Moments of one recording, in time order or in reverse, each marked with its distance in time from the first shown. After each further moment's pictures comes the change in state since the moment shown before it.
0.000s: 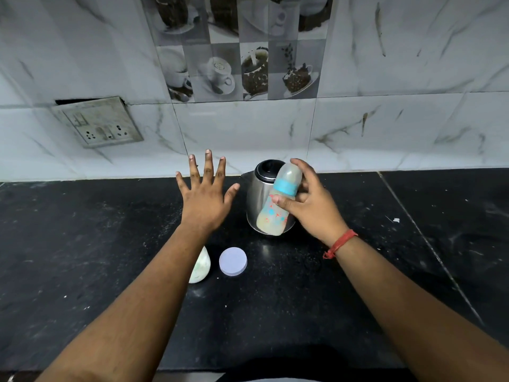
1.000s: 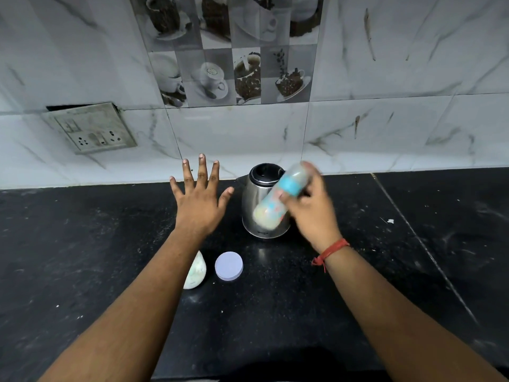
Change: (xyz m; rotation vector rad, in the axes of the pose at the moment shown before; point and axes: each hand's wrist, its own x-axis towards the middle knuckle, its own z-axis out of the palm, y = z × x) left_hand 0.002 -0.002 0.002 -0.026 0.014 0.004; right_hand -0.006 -0.003 0.004 0.077 0.180 0.004
